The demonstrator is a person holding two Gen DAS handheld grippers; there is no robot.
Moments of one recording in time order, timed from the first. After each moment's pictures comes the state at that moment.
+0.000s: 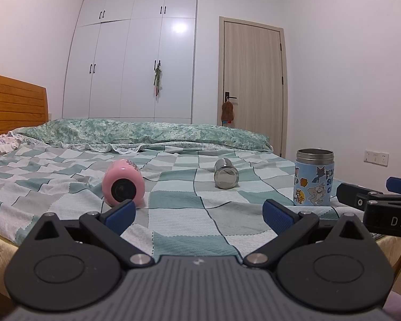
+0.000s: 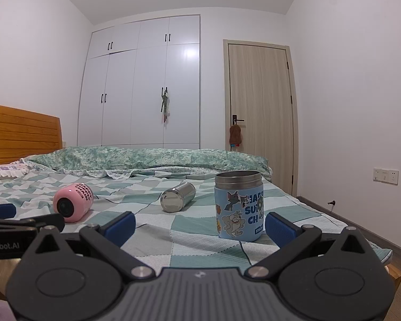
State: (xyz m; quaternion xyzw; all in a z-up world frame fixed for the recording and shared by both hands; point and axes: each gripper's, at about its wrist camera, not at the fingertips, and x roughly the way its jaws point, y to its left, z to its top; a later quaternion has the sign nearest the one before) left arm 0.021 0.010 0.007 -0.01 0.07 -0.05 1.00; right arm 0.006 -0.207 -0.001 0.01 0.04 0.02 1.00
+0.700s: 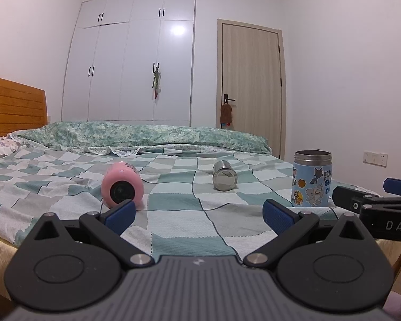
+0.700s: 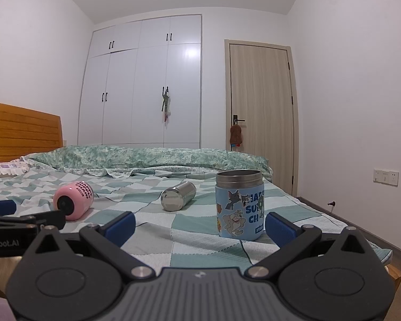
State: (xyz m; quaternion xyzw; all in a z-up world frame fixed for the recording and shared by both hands) left arm 0.018 0.007 0.008 -0.01 0.06 -0.05 1.00; right arm 0.006 -0.208 -0.002 0.01 0.04 0.02 1.00
